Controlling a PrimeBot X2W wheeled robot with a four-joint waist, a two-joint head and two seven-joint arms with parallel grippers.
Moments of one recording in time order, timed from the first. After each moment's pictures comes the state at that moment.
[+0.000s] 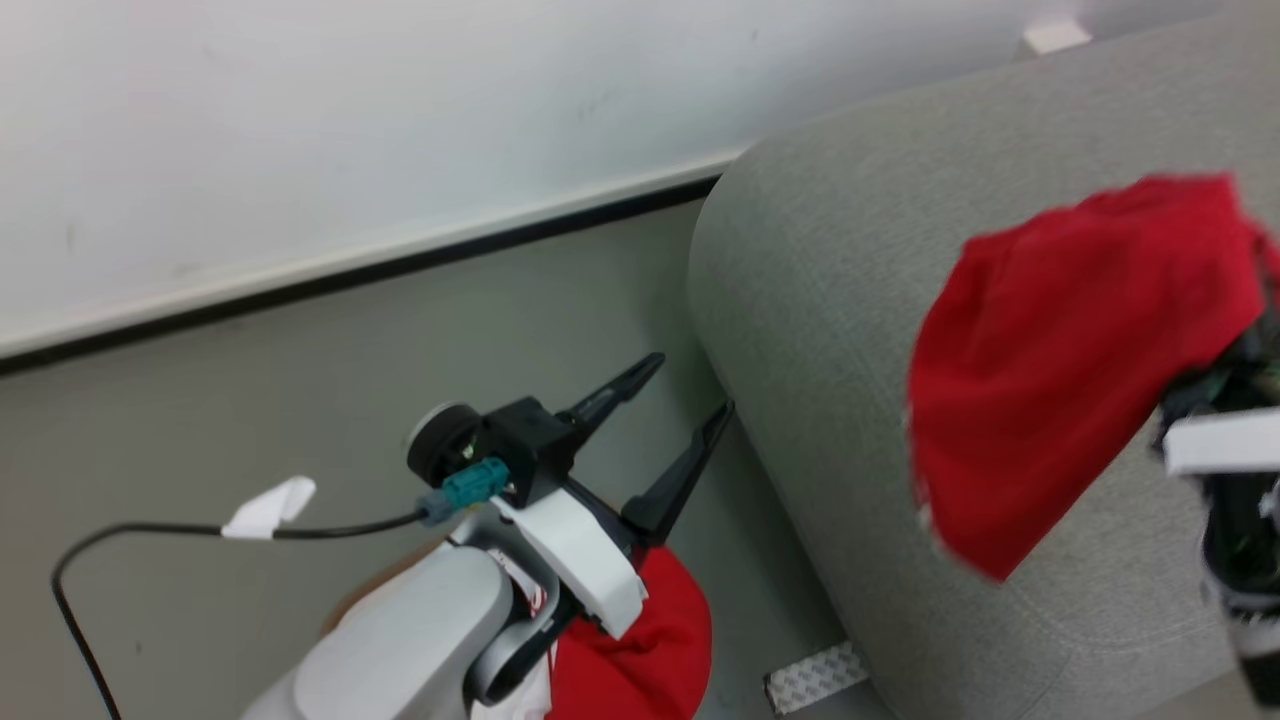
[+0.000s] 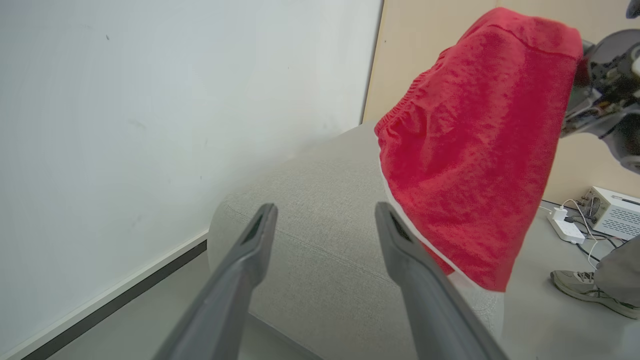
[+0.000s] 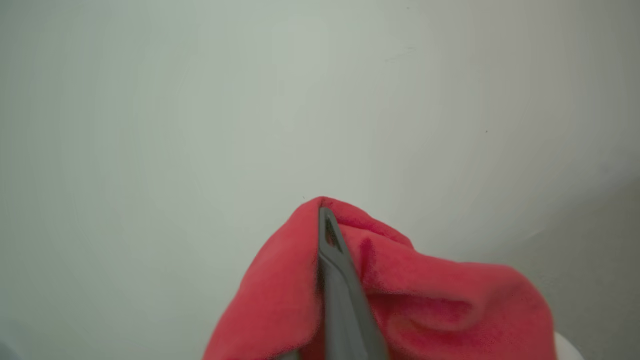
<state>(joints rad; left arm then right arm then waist) -0.66 0.31 -0.88 0.24 -0.59 0.03 -0.22 -0.48 -0.32 0.22 0.16 0.99 0.13 -0.26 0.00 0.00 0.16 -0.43</state>
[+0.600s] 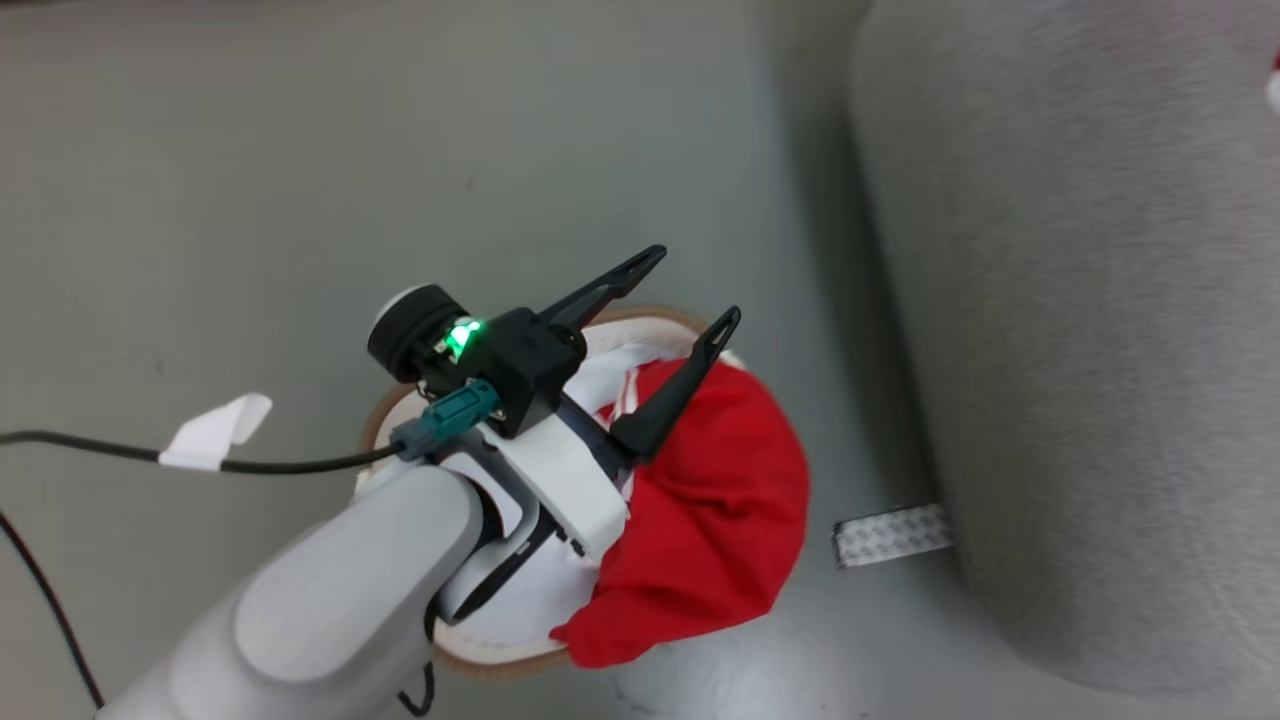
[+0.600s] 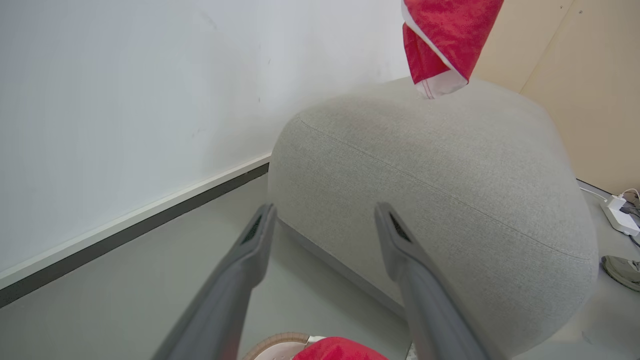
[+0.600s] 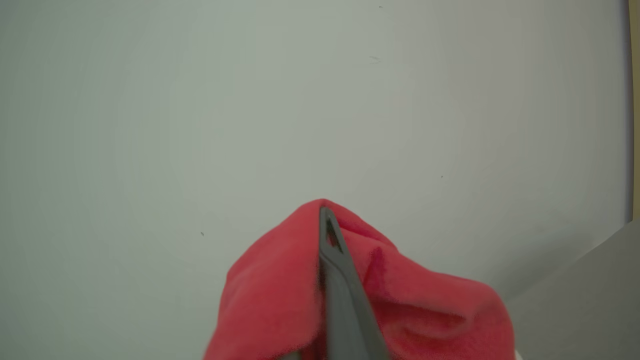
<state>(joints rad) -0.81 0.41 -0.89 0.09 -0.52 0.01 -0.12 -1.17 -0.58 0.02 0.60 0.96 0.13 -0.16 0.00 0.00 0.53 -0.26</state>
